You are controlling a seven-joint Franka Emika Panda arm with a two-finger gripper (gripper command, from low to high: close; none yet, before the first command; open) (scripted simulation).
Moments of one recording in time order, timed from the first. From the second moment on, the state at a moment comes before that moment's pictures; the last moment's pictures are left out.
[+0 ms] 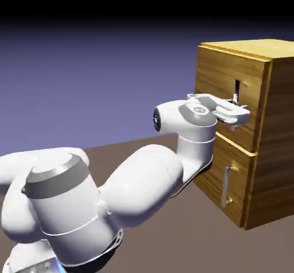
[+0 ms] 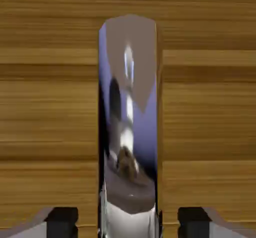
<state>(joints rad) -1.76 1.38 1.84 -2.43 -2.78 2.42 -0.83</state>
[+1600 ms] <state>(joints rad) -0.96 0.58 2.15 -2.44 -1.46 0.68 -0.01</state>
